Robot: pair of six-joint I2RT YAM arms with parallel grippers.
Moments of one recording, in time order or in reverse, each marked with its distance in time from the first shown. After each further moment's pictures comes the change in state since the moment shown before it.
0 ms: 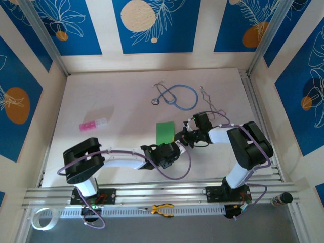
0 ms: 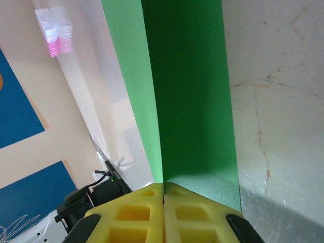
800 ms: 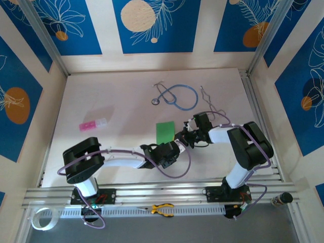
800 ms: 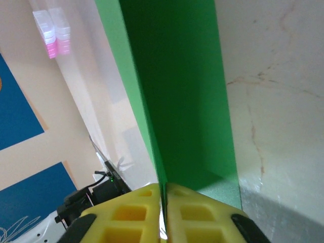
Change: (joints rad) left arm 0.027 -0.002 0.000 0.001 0.051 -0.047; right arm -0.007 -0.010 0.000 -0.019 0.007 0.000
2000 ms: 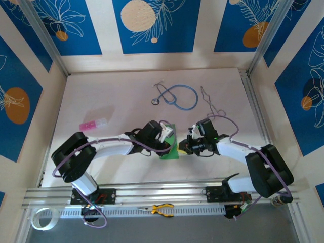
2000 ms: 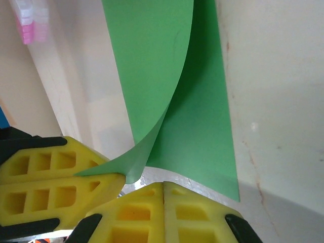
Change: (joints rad) left arm 0.298 -0.072 -0.075 0.134 0.645 -0.318; right arm 0.079 -0.325 -0.143 -0.177 0.163 -0.031
